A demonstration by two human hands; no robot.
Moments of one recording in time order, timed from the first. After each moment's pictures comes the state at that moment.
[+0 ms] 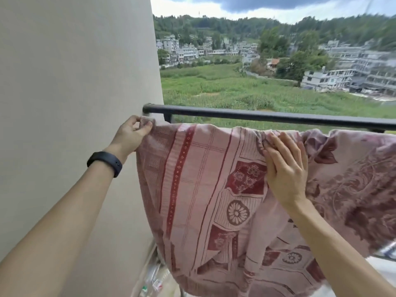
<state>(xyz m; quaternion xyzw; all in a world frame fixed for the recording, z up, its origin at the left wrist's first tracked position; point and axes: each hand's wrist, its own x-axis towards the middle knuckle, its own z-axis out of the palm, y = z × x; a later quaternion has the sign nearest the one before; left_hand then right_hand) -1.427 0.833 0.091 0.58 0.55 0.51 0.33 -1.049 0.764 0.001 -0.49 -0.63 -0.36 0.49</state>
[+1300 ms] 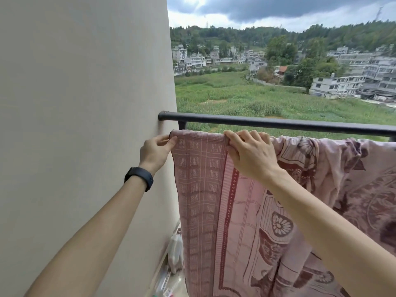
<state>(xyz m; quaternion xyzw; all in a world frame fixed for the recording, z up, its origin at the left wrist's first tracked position) -1.432 0.840 0.061 0.59 0.59 0.50 0.23 -1.161 0.800 0.069 -0.59 -0.75 -0.22 0.21</state>
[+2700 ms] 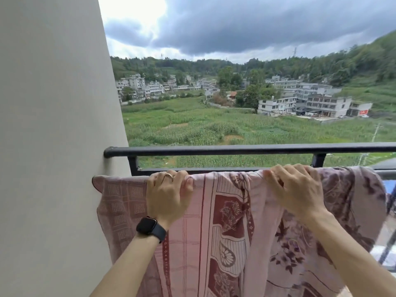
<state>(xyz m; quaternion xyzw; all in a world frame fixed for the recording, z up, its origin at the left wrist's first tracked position) -1.251 0.839 0.051 0.76 0.47 0.40 -0.20 -0.950 0.743 0.076 -0.72 -0.58 -0.28 0.26</state>
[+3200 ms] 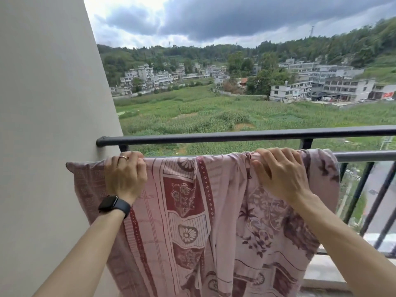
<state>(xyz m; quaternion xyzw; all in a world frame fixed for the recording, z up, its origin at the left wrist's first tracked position) -1.234 0.822 0.067 0.67 0.58 0.40 -0.24 -0.848 0.725 0.055 -0.63 -0.64 -0.32 0.30</state>
